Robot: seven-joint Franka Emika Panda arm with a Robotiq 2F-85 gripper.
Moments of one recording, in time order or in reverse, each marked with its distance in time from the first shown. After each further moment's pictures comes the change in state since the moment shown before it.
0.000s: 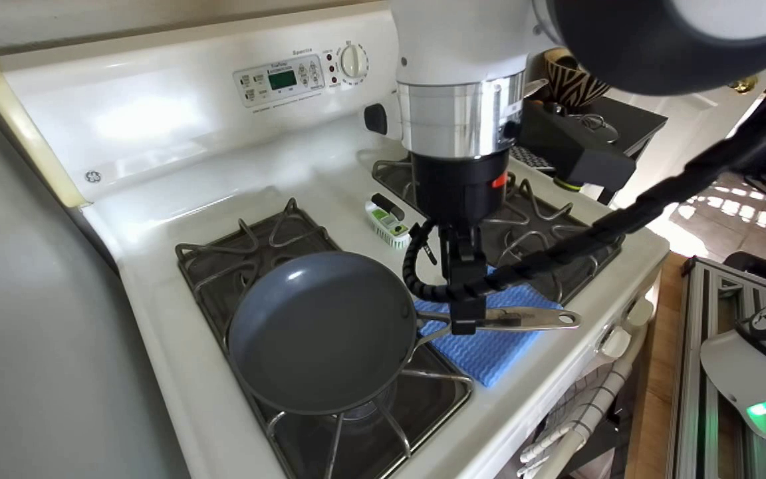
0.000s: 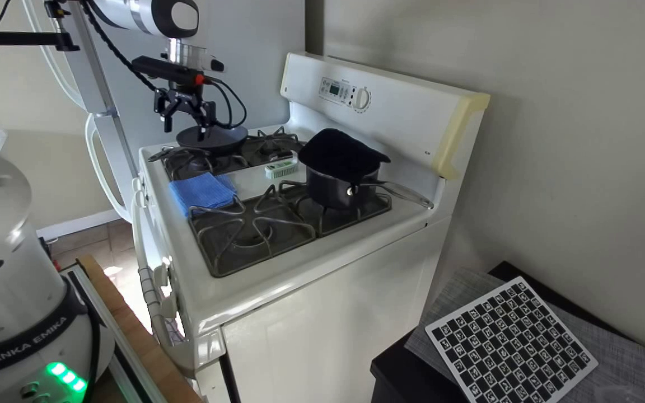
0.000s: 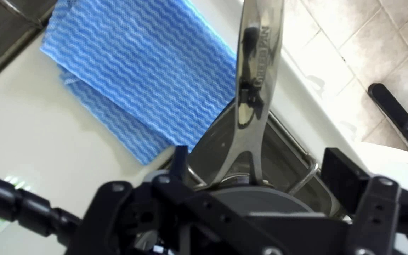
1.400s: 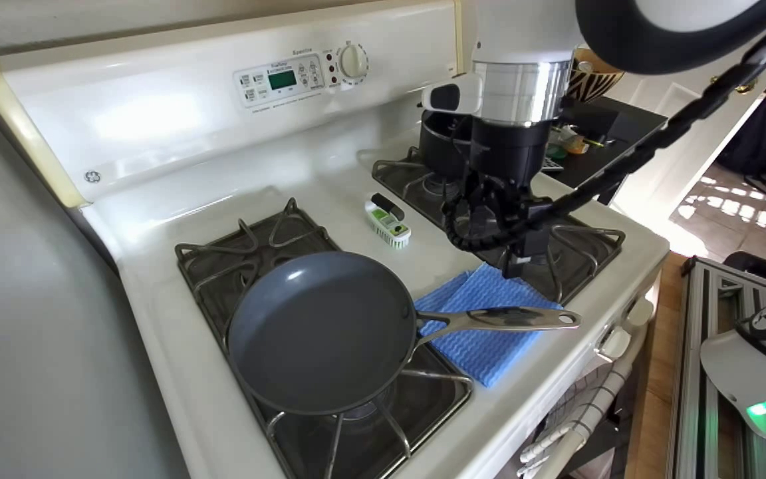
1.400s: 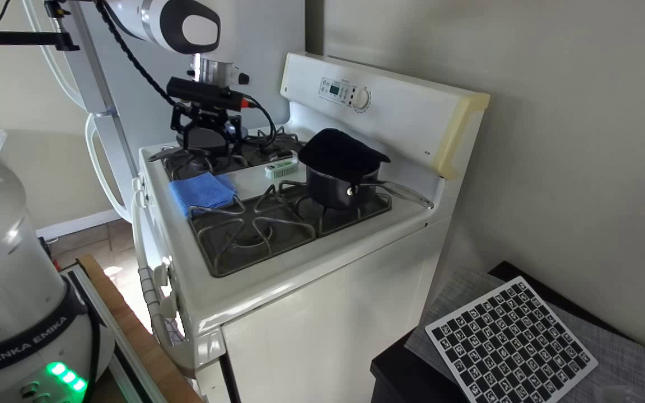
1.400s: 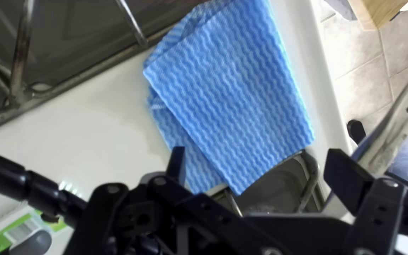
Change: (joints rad) arm -0.051 -0.134 -0.150 -0.216 0.059 0.103 -0.541
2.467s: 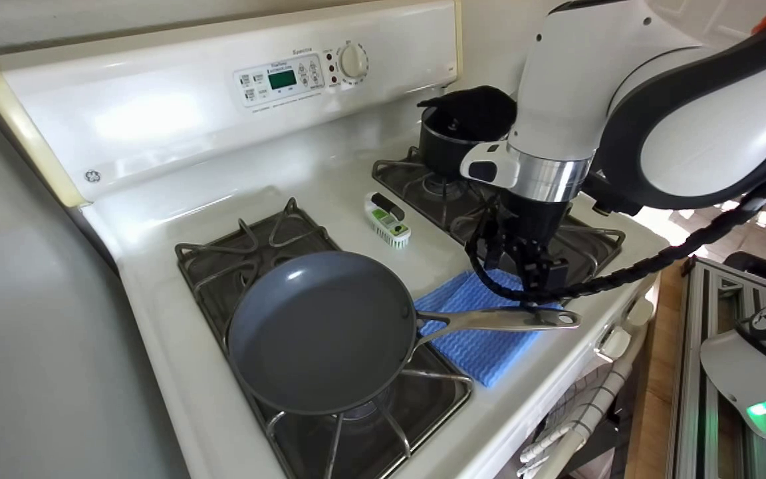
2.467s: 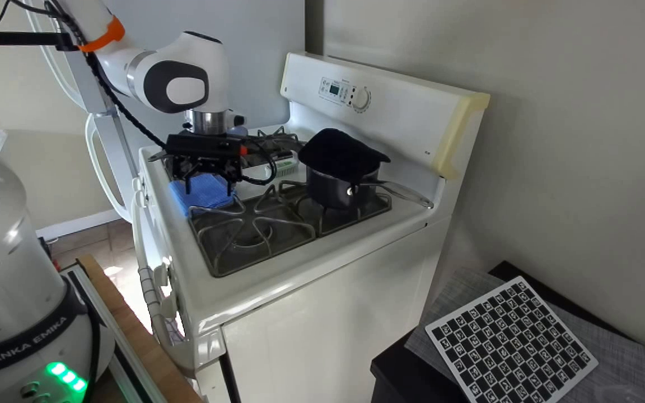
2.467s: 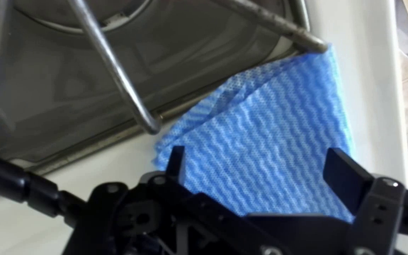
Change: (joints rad) arm 0.005 0.046 -0.004 -0.242 0.004 0.363 -0.116
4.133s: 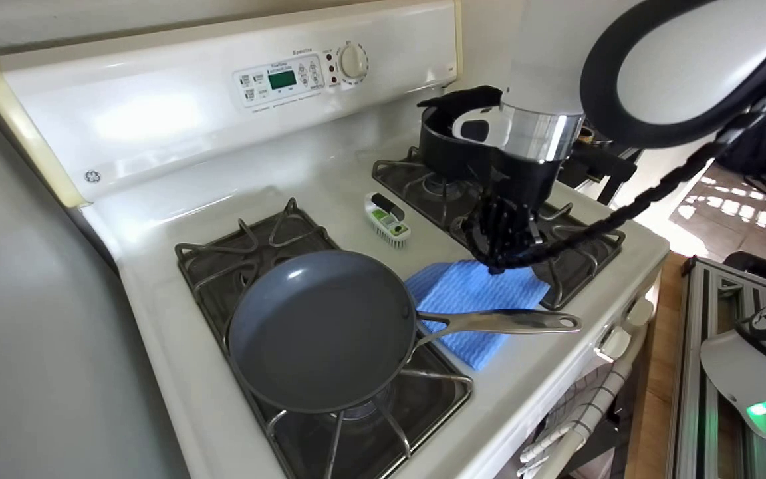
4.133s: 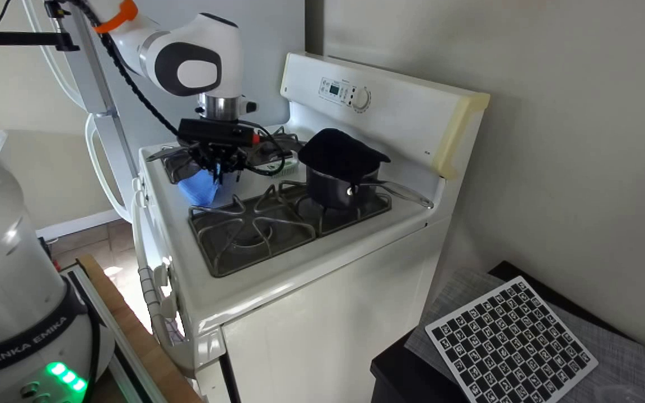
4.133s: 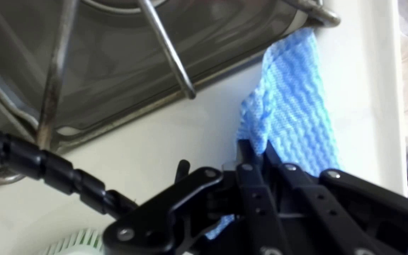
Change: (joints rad) arm -0.024 -0.040 -0.045 0.073 0.043 -0.105 -0.064
